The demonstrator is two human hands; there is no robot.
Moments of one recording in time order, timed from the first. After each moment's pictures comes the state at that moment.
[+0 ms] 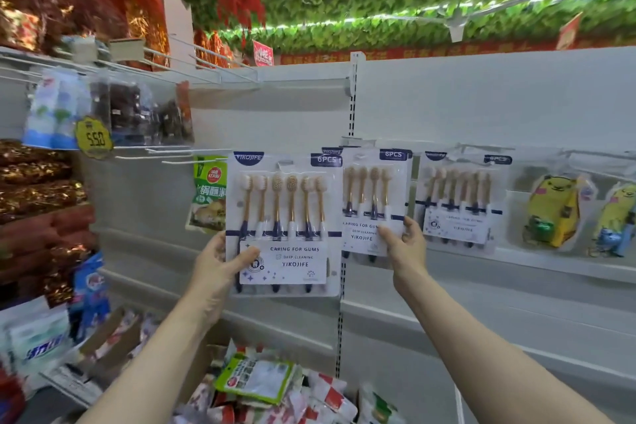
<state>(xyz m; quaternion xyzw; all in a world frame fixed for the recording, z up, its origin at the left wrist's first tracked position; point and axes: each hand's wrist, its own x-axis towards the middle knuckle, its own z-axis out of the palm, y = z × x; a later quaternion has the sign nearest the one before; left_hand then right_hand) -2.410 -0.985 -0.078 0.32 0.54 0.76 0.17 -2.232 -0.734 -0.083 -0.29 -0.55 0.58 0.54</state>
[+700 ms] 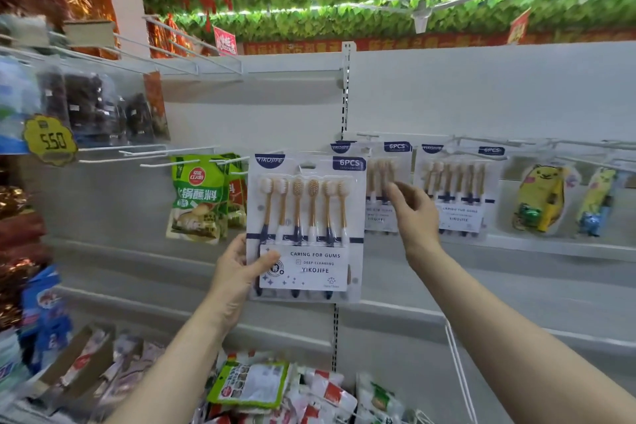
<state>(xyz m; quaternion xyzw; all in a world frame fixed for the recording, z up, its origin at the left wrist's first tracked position) -2.448 -0.959 -0.085 0.38 0.50 0.74 0.26 -2.241 -0.767 -0.026 -0.30 -0.61 0.43 0.60</state>
